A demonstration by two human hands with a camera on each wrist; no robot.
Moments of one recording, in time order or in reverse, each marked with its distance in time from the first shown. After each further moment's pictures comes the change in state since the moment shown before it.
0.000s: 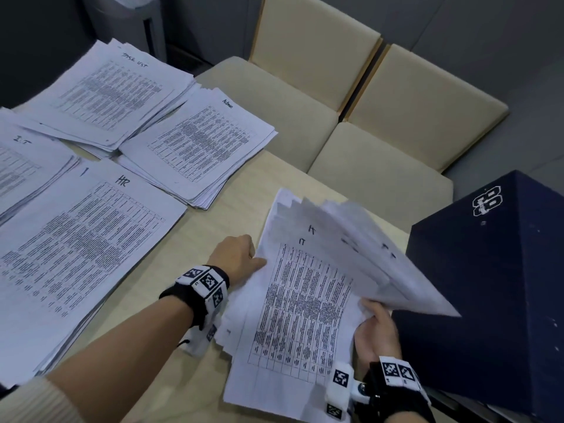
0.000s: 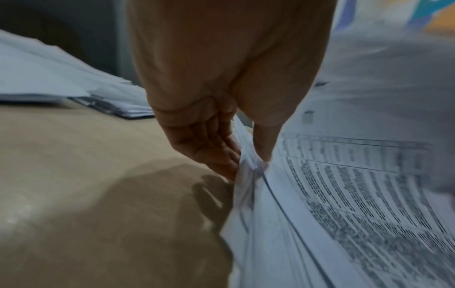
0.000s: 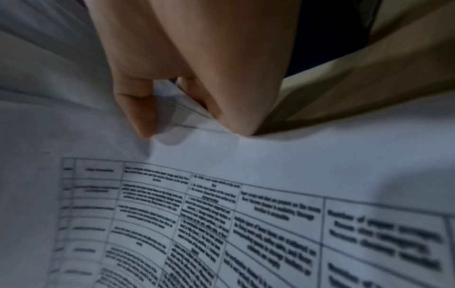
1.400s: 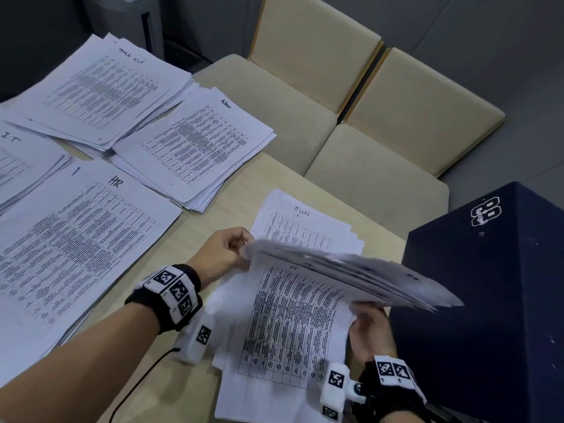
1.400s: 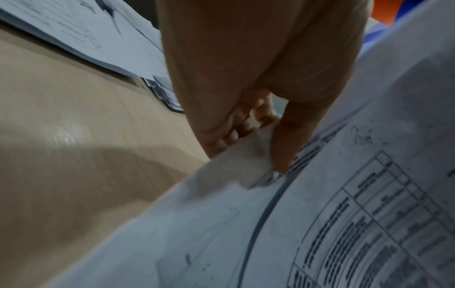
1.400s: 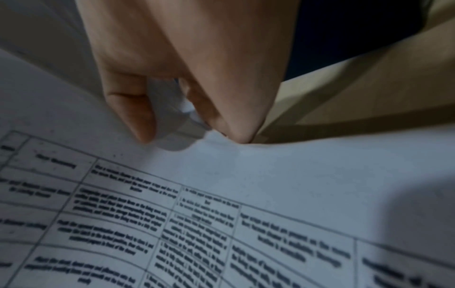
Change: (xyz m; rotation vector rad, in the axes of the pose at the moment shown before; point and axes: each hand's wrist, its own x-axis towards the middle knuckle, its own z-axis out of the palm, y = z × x) left_hand -0.009 -0.006 -0.028 -0.871 -0.093 0.059; right_hand 0.025 -0.005 0.001 -0.113 -0.005 -0.069
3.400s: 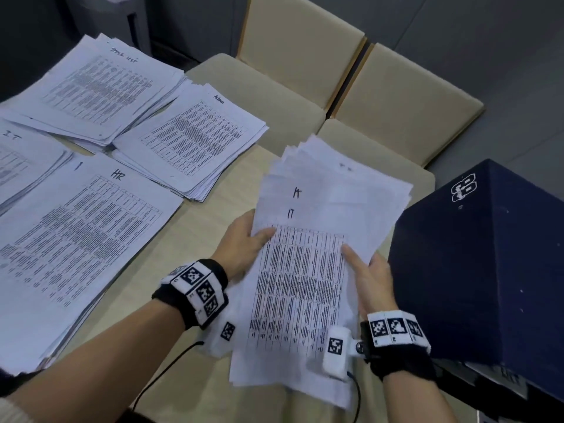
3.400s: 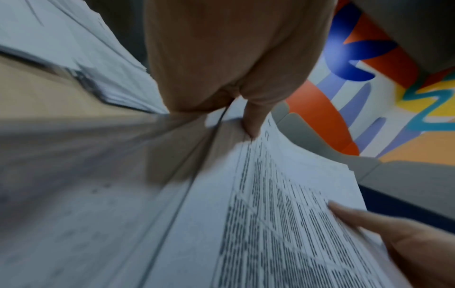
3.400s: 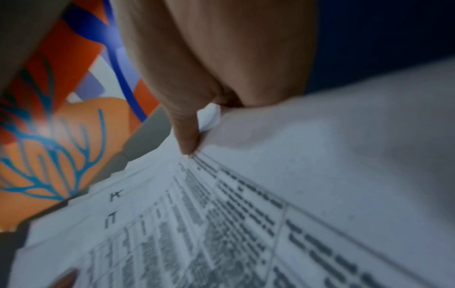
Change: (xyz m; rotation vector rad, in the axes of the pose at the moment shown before) left_hand -0.033 0.030 0.042 0.072 0.089 0.146; right_hand -0.076 -0.068 0.056 -0.459 -0.109 -0.301
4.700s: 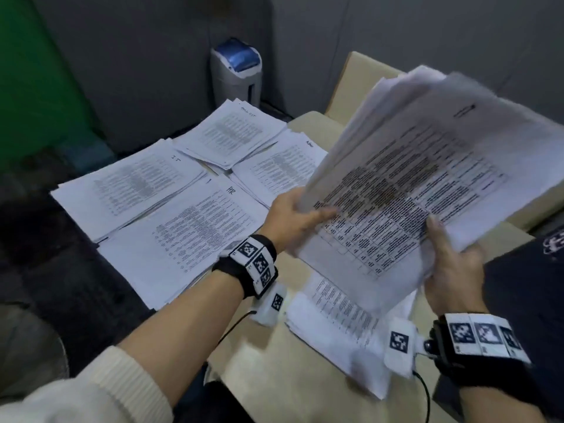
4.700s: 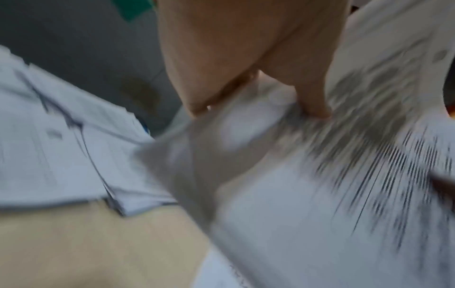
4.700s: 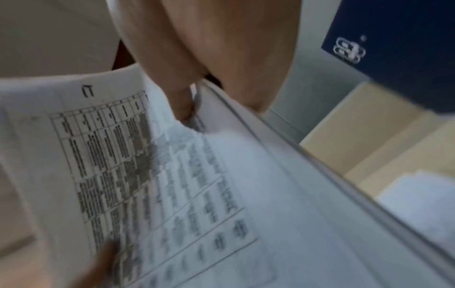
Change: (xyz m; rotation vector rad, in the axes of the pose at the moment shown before) left_hand -0.052 0.069 -0.052 -0.099 0.258 0.224; right_hand -0.045 -0.099 0.019 0.399 -0.150 -0.308
